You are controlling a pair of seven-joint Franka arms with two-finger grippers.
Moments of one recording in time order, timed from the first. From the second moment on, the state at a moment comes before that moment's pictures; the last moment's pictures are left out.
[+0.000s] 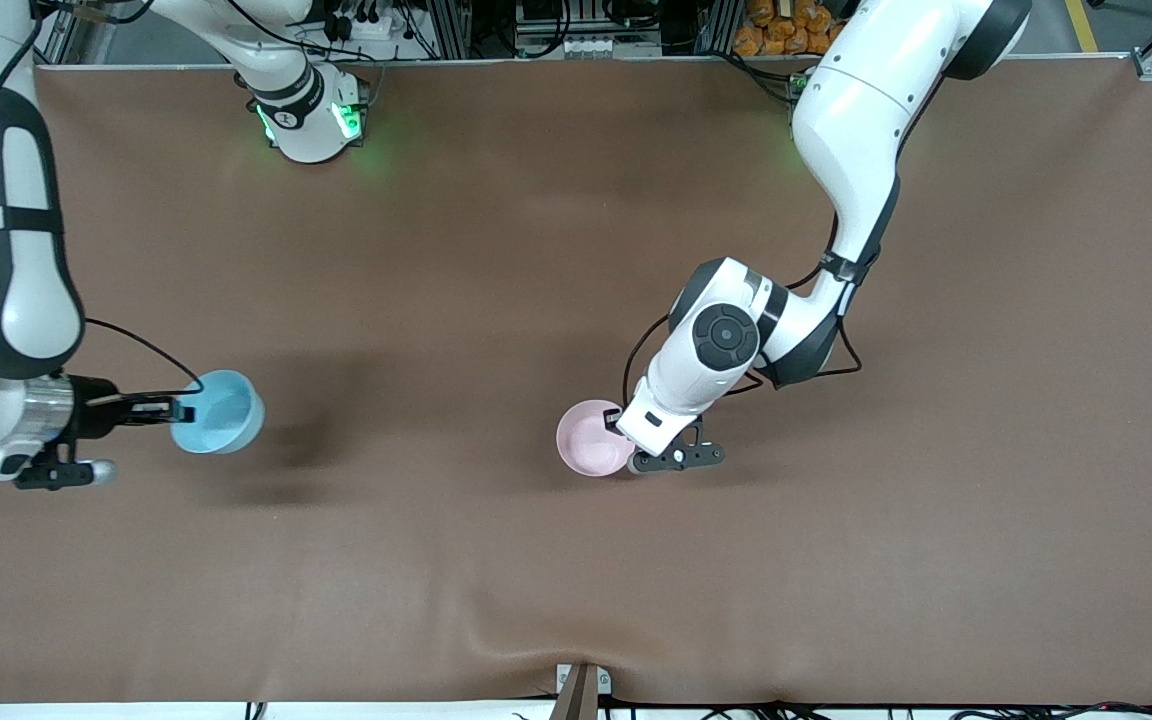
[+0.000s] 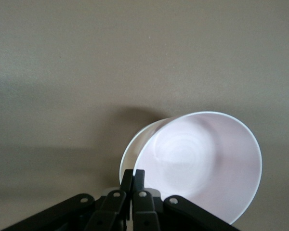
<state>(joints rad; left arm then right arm) -0.50 0.78 -0.12 -1.42 -0.10 2.35 -0.65 -0.05 0.49 -0.08 -1.55 0.31 1.79 -0.23</state>
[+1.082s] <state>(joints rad) -0.49 0.76 -0.11 -1.40 -0.10 2.33 -0.65 0.22 0.45 -0.07 -1.54 0.56 1.80 0.10</state>
